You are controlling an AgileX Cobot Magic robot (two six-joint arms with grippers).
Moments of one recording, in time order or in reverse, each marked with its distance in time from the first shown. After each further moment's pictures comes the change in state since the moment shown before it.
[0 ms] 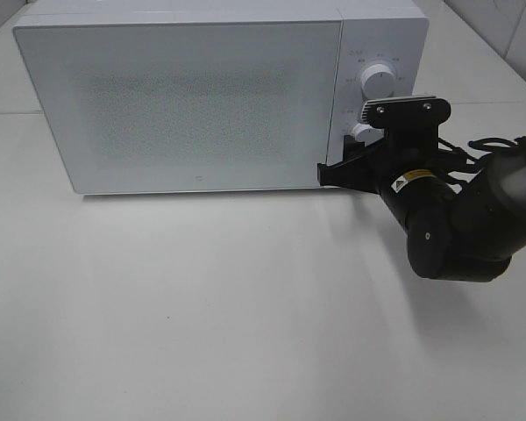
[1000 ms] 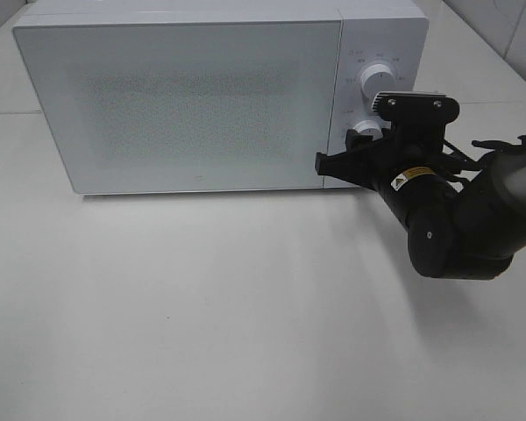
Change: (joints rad) left arm 0.000 0.000 0.000 0.000 -0.001 0.000; right arm 0.001 -0.012 0.002 -0.024 0.000 0.185
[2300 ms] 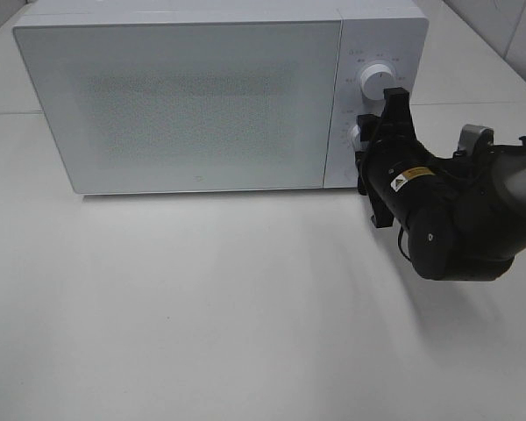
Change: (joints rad) left arm 0.000 0.000 0.000 0.000 0.000 0.000; right arm 0.001 -0.001 0.006 -0.015 -0.014 1.423
